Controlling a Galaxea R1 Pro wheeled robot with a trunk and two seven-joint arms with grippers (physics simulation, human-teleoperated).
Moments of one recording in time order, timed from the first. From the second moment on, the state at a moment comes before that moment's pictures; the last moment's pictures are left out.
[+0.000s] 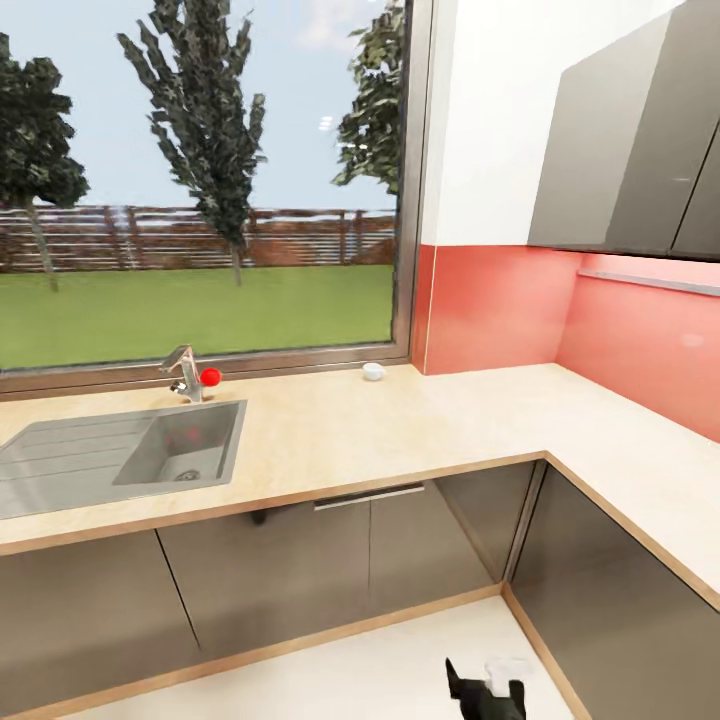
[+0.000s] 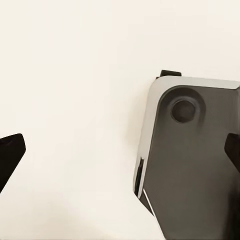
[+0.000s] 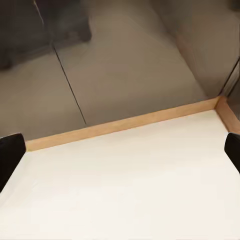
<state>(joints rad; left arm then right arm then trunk) 0.08 0.05 0.32 -0.33 -0.17 0.00 0.02 -0.22 0.00 0.12 -0.52 -0.15 -0.33 0.00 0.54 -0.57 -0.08</state>
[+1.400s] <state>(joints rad) 0.09 0.12 0.31 -0.11 -0.17 0.00 0.02 -0.79 0.16 0.14 -1.06 -0.14 0.52 -0.07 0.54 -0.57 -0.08</state>
